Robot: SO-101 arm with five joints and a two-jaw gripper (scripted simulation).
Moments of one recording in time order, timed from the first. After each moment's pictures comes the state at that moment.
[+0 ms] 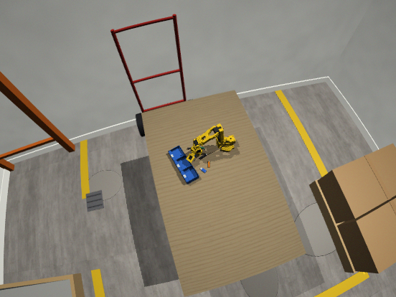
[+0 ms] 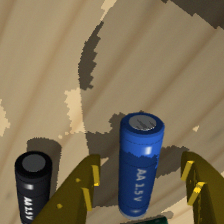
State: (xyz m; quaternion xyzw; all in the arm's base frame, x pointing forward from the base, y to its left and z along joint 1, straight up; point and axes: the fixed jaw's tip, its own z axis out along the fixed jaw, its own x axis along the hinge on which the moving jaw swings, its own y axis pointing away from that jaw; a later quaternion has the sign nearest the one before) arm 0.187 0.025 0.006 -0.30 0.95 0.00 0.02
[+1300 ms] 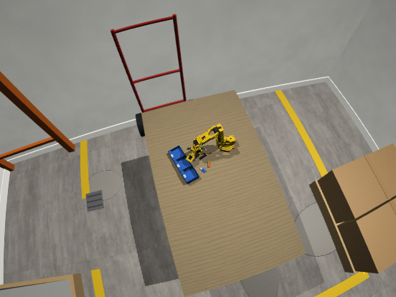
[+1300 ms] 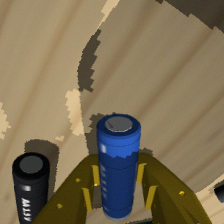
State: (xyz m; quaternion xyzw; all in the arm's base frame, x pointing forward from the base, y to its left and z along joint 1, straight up) arm 0.188 0.025 0.005 -0.30 0.95 0.00 0.02
